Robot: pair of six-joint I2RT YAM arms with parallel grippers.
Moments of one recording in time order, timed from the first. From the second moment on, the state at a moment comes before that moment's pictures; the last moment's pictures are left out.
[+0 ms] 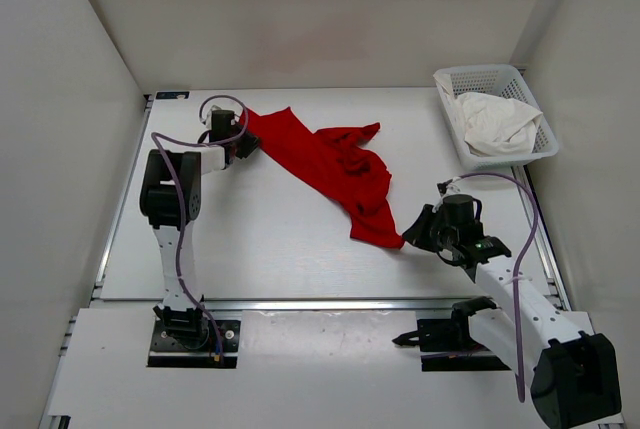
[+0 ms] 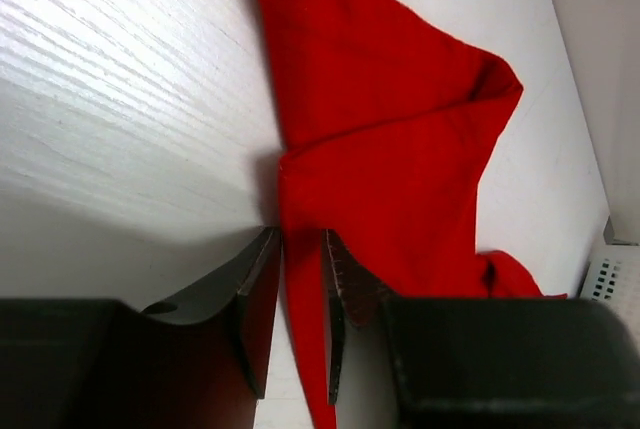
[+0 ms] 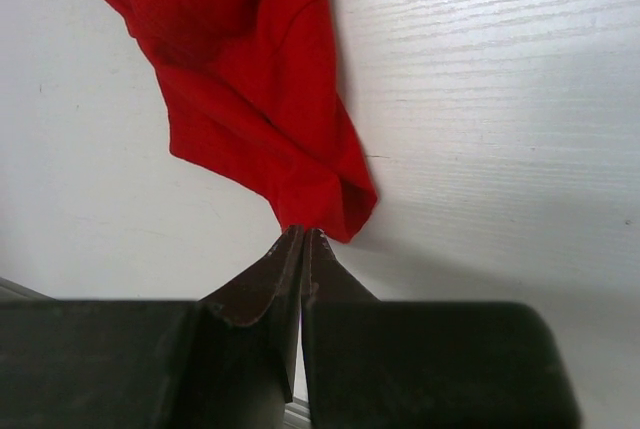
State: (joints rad) left arm -0.11 2.17 1.35 0.18 0.07 -0.93; right arm 0.25 0.86 0.41 -0.31 -0.22 0.55
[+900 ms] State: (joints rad) left arm -0.10 1.87 1.12 0.12 -0.01 -0.86; right arm 0.27 0.83 0.55 -0.37 -0.19 0.54
